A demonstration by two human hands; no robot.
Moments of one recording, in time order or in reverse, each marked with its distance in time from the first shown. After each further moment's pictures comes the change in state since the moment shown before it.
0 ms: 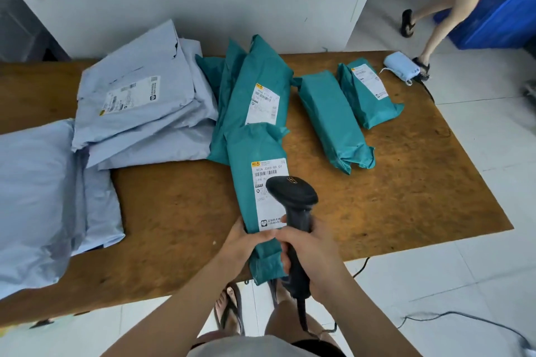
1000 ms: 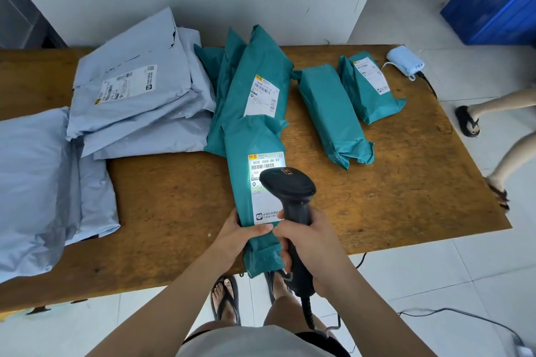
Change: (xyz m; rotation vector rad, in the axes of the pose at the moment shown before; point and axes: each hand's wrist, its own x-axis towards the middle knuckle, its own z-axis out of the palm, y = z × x) left_hand 0.004 -0.002 -0.001 0.018 0.041 -0.043; right_hand -0.011 -0.020 -0.008 -0.138 -0.090 -0.013
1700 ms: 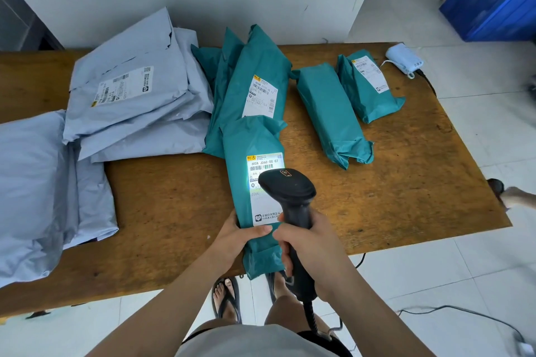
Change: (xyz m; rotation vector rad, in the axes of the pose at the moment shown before) left_hand 0.002 -0.001 -0.002 0.025 -0.011 -0.003; right_hand -0.003 -0.003 -0.002 -0.048 0.010 -0.003
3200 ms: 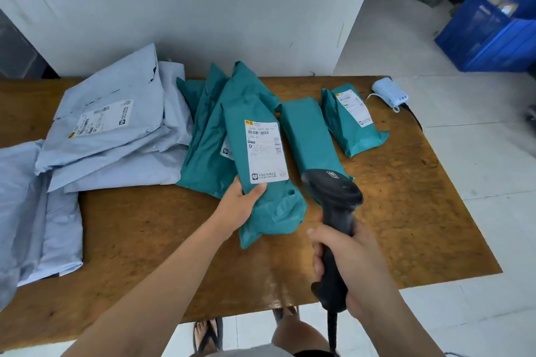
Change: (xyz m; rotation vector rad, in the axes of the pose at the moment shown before) left_hand 0.050 0.111 0.076 0.255 0.117 0.322; right_hand 0.014 -0.040 -0.094 0.183 0.159 -0.042
